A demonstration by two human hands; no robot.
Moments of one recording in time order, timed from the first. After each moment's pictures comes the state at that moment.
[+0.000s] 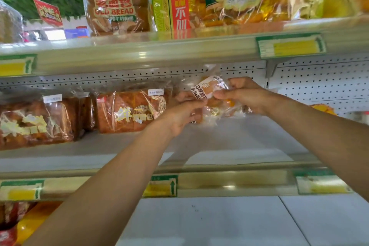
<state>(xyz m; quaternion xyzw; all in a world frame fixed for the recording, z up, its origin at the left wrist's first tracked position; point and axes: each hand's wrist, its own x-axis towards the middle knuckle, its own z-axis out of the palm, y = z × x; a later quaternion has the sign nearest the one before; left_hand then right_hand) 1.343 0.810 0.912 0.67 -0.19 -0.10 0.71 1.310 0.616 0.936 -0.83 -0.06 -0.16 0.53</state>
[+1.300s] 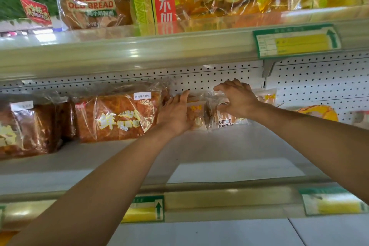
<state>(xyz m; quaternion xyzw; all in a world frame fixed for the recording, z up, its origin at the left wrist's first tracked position) 1.419 0.782 0.891 0.94 -0.28 0.19 0.11 1.378 0.577 0.911 -0.97 0.00 -0.26 0.01</state>
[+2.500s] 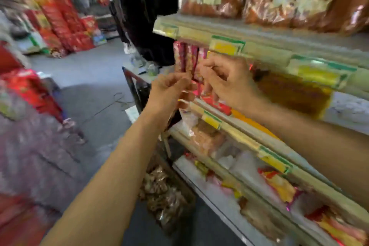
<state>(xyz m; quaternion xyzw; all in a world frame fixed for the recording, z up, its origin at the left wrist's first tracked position) 1.206 1.352 0.759 0.69 0.15 0.21 0.67 1.291 1.218 0.773 -0.73 -0.42 -0.05 0.53</state>
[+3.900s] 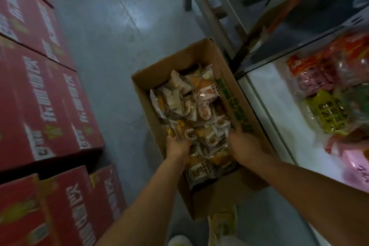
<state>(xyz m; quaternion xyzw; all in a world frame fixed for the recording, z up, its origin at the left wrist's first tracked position) 1.194 1.590 -0.117 0.37 0.69 -0.07 0.62 1.338 1.477 -0.089 -0.82 -0.42 0.36 -0.16</state>
